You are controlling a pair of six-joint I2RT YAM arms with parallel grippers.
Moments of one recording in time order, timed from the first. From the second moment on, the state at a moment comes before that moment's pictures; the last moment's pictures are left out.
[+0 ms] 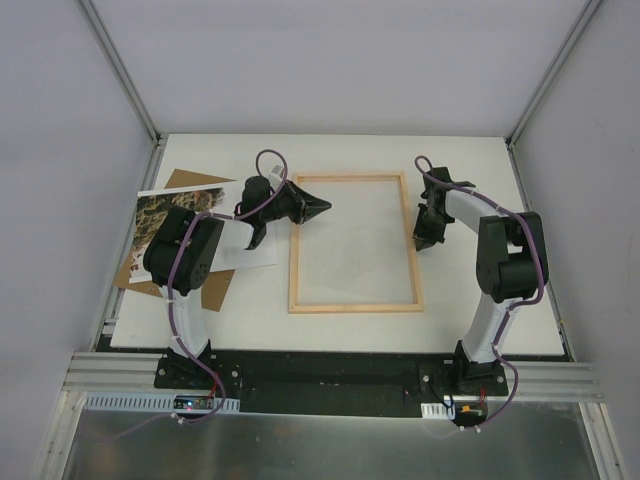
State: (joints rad) left arm -0.37 1.94 0.94 0.76 0.64 -1.46; right arm 0.17 1.89 1.26 -0.73 -0.01 0.43
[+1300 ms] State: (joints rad) left arm -0.35 2.04 1.08 0.59 0.72 -1.20; right arm 0.17 1.89 1.26 -0.75 0.02 0.41
